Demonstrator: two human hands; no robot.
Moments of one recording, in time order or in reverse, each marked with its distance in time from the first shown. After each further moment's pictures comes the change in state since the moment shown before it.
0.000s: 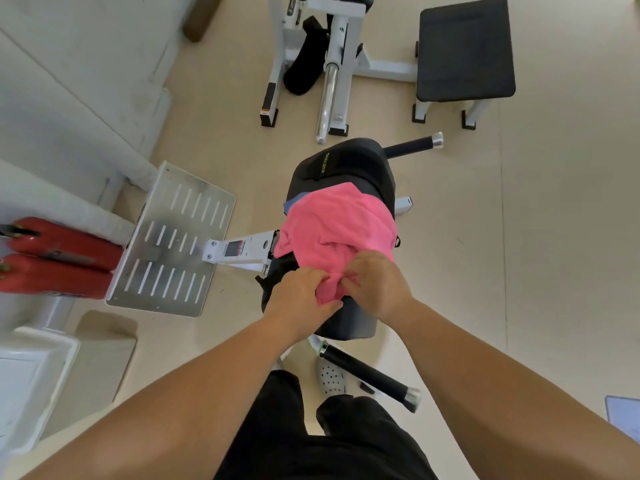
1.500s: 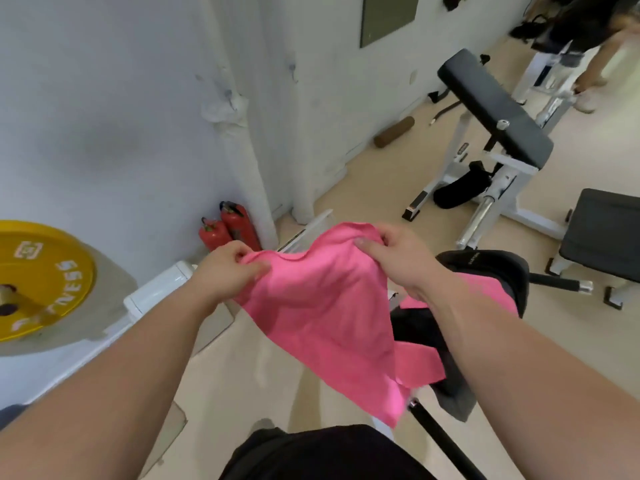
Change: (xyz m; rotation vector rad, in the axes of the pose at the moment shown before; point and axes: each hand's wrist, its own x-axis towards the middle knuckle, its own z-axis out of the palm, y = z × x) left_hand -0.295 -0.158 -0.201 -0.499 0.720 -0.589; right_hand -0.014 -0.310 -0.047 0.557 -0.245 -0.323
